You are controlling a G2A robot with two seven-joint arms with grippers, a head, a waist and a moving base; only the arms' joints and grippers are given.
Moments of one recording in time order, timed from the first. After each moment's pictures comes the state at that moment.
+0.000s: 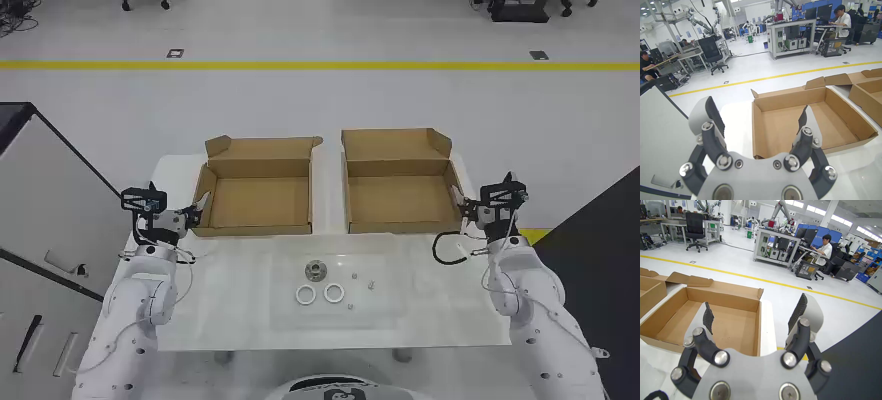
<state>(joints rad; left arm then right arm) 1.73 -1.15 -1.60 -1.80 1.33 0.00 0.00 -1.73 -1.15 1.60 -1.80 -1.33 0.00 0.00</state>
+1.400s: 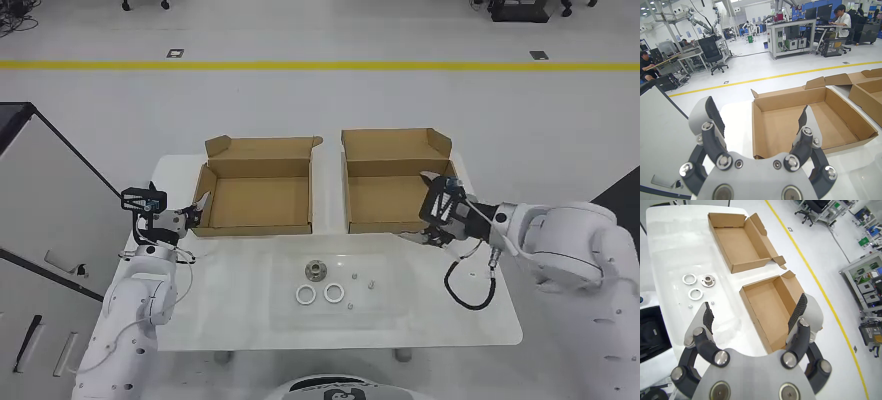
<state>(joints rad) 1.73 -1.15 -1.60 -1.80 1.33 0.00 0.00 -1.45 -1.02 1.55 -2.14 -0.78 -0.79 1.03</state>
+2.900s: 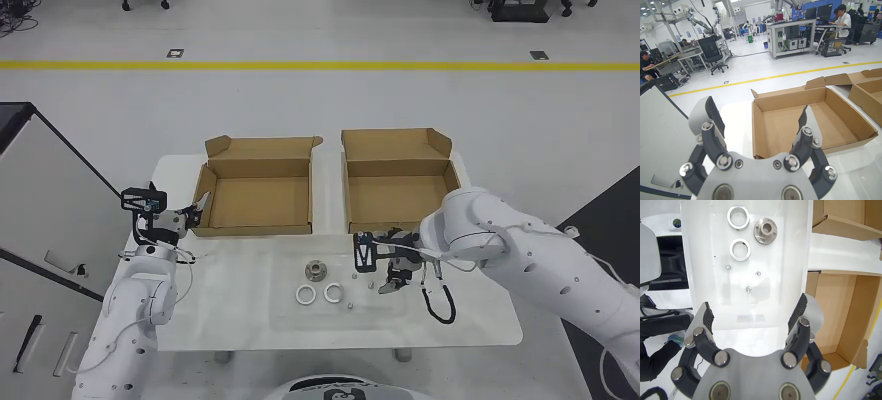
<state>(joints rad) 1.73 -1.15 -1.60 -1.80 1.33 0.00 0.00 -0.83 -0.74 0.60 -1.91 -0.56 -0.67 1.15</state>
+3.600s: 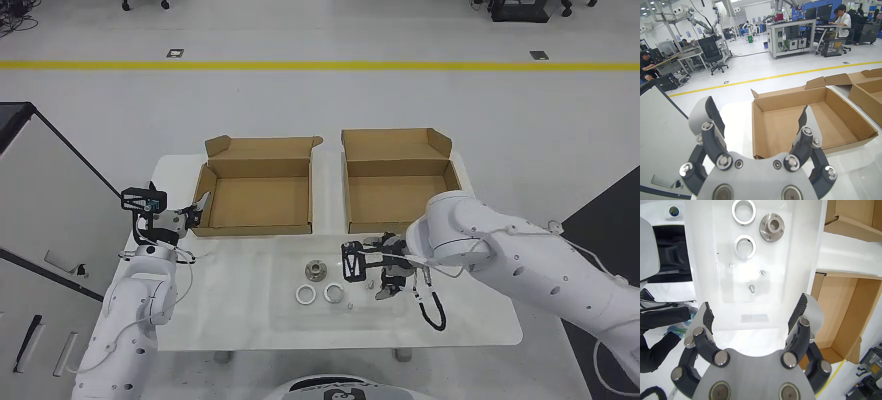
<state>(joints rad) 1.73 -1.15 -1.60 -1.80 1.33 0.00 0.00 -0.70 -0.77 0.44 -1.94 -0.55 -0.57 1.25</state>
